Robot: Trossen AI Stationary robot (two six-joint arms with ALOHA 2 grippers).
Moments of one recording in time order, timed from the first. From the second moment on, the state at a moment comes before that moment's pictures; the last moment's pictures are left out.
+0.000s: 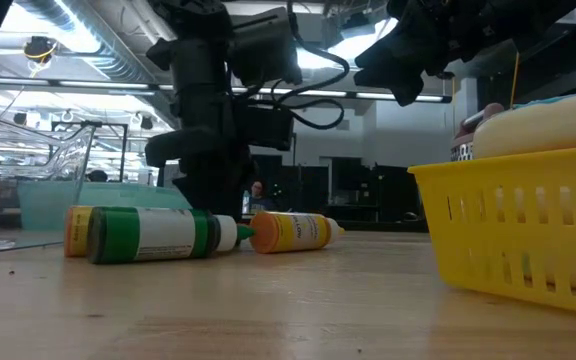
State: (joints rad) left arm -0.08 1.92 1.17 -0.54 -0.05 -0.02; right arm 0.08 1.24 0.67 0.16 0.01 0.17
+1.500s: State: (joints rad) left arm -0.91 1.54 1.17 -0.91 -1.57 -1.05; right arm 0.08 1.24 0.67 0.15 -0.02 0.17
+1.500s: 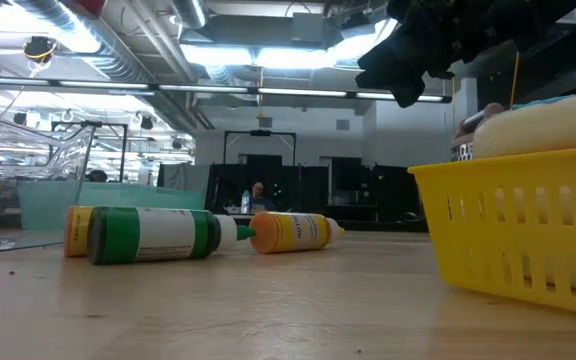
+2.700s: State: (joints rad) left arm -1.17 1.97 1.17 -1.02 -1.62 -1.83; right arm 0.08 1.24 0.67 0.15 0.01 0.20
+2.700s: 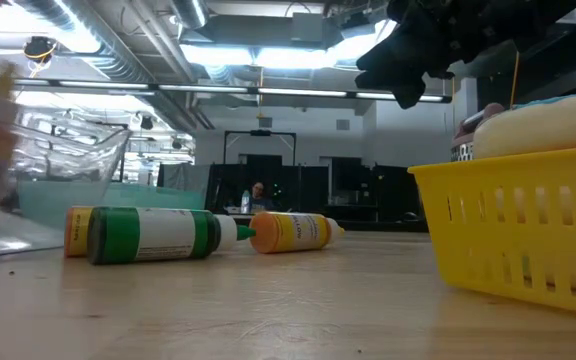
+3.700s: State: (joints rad) left arm -1.18 1.84 1.17 -1.30 -1.57 -1.84; right arm 0.08 1.24 0.67 0.15 0.01 0.20
